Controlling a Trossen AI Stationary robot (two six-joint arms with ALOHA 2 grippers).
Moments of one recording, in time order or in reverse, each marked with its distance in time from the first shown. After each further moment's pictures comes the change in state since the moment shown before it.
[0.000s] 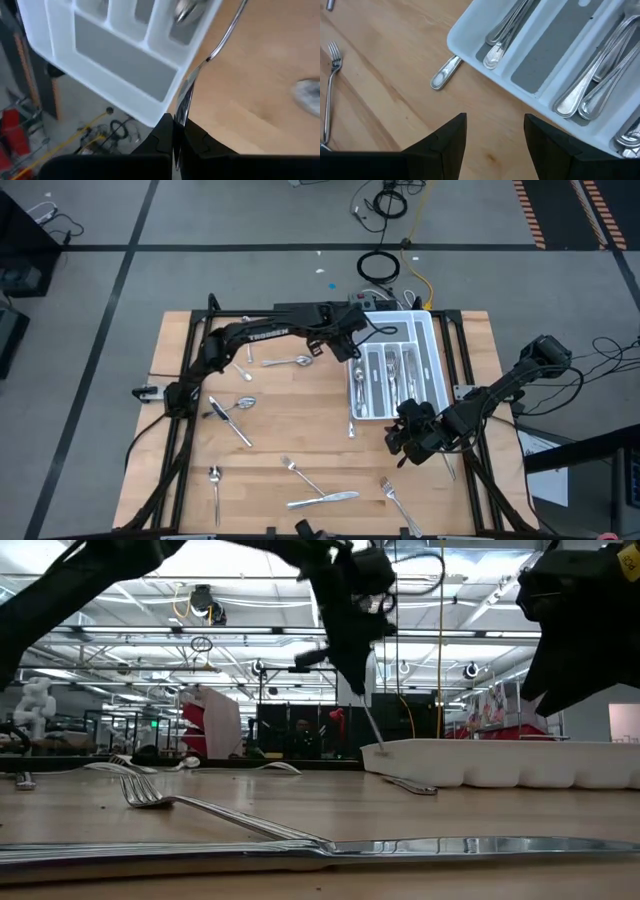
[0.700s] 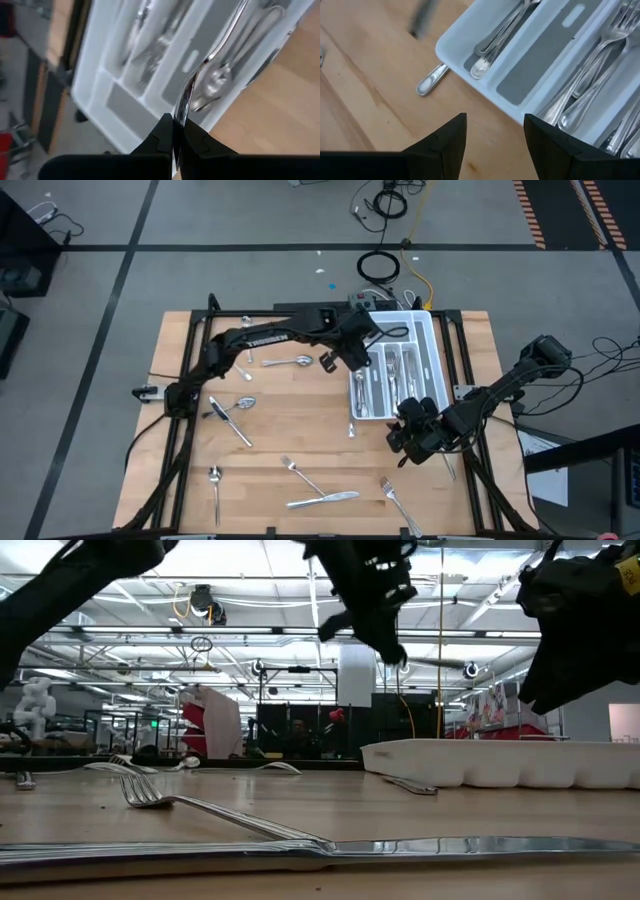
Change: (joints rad) left arm -0.060 0.025 0.137 0.001 0.235 -0.207; right arm 0.000 0.000 0.000 -0.052 0.053 -0.056
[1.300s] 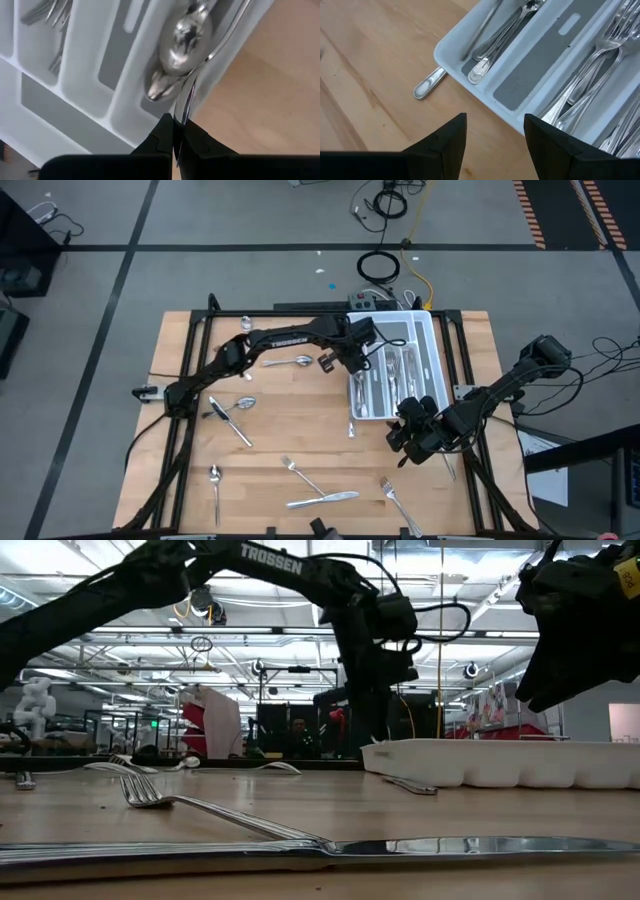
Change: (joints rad) left arm 0.057 0.198 -0.001 -0.021 -0.035 0.098; right arm 0.000 0.001 0.000 -0.006 0.026 -0.024
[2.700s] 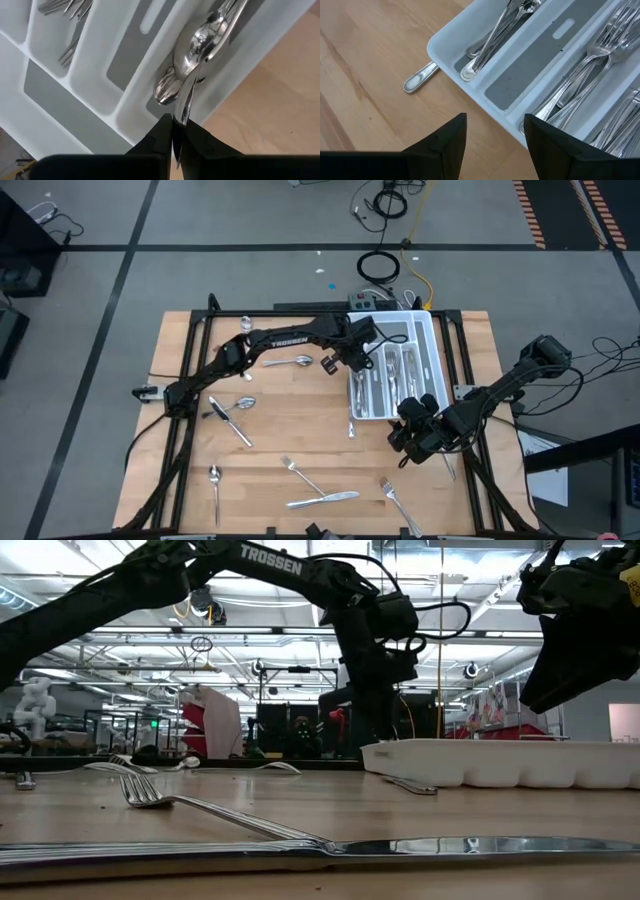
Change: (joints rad) left arm 0.001 0.003 -0.001 0.030 0.009 -0.115; right arm 0.000 0.000 0.000 -0.033 0.003 -0.055
